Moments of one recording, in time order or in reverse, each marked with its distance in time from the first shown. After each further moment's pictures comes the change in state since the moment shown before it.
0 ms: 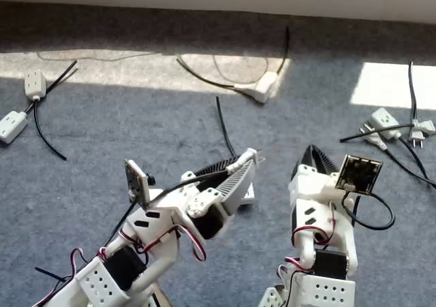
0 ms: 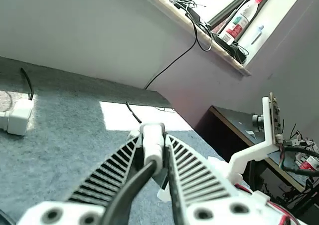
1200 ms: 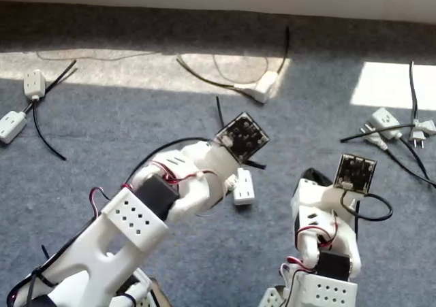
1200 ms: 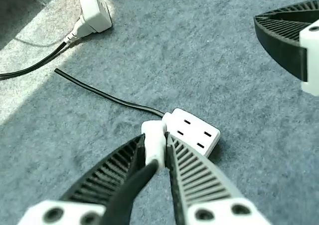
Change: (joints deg) left arm -7.5 51.0 -46.9 49.1 -45.4; right arm 3.7 0.0 0.7 13.6 4.3
